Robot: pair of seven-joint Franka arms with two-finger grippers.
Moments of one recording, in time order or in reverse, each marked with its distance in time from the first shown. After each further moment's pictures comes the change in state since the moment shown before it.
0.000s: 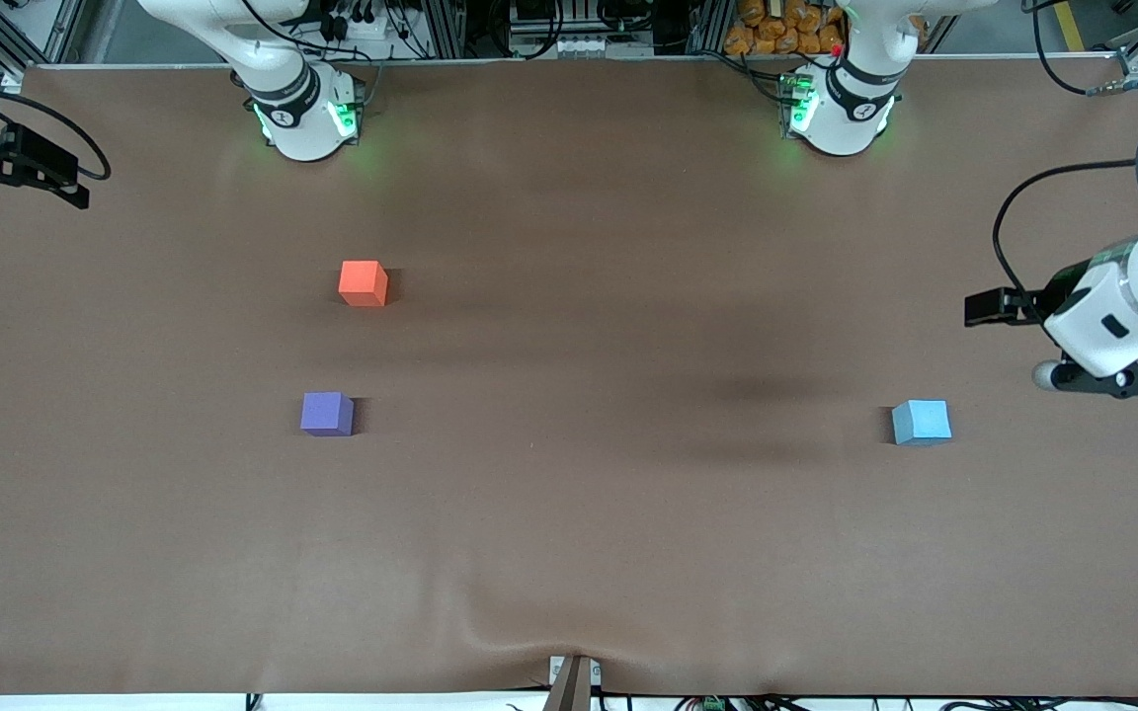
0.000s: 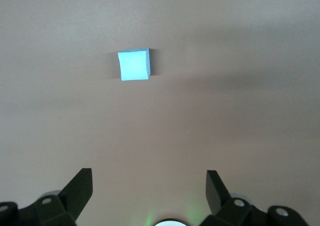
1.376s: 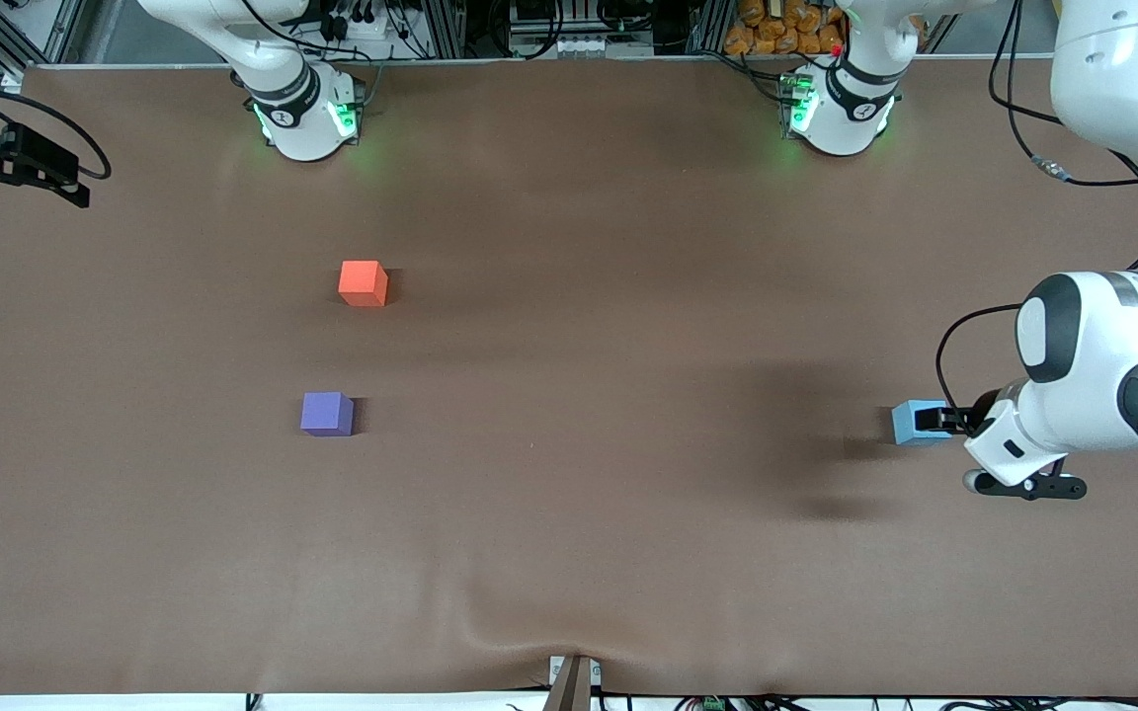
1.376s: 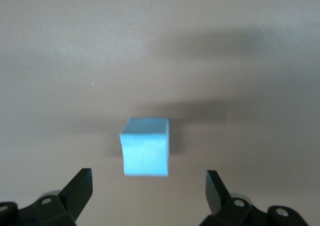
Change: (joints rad) left arm 0.055 0.263 0.007 -0.160 0.037 0.525 0.000; right arm 0.000 0.000 0.000 0.000 0.000 -0.006 0.000
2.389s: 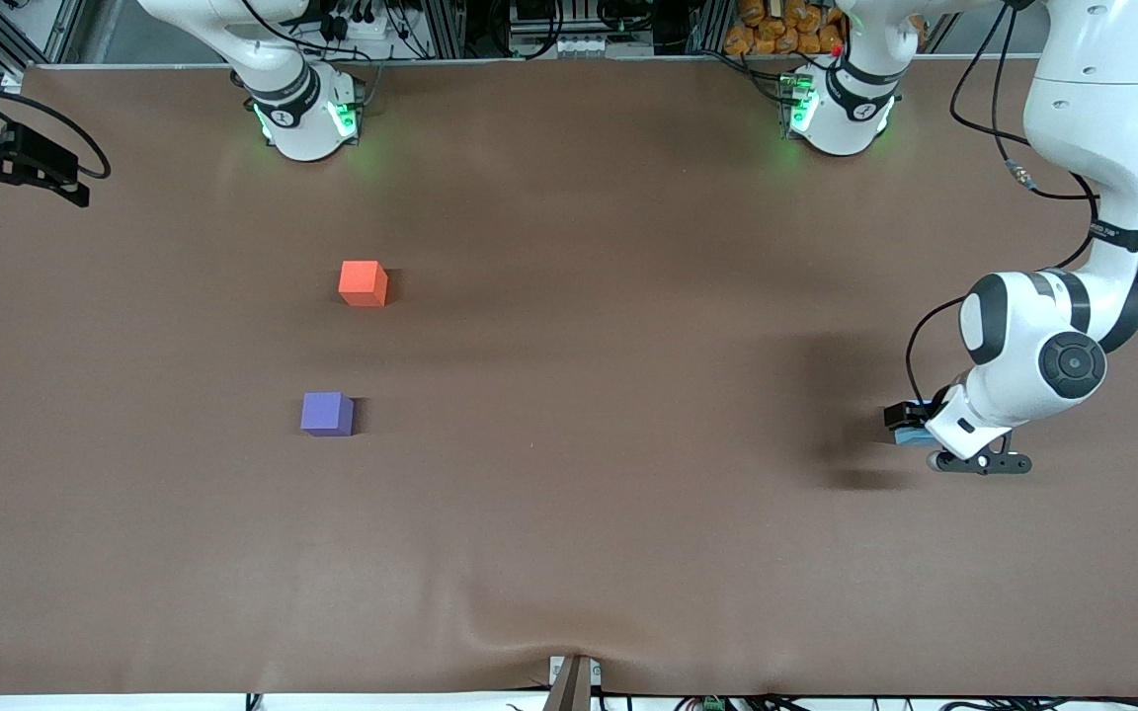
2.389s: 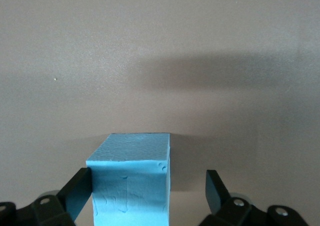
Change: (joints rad) left arm 0.021 0.001 -0.007 -0.285 0.000 0.373 -0.001; right arm -0.002 0.000 -0.001 0.000 0.002 -0.005 0.000
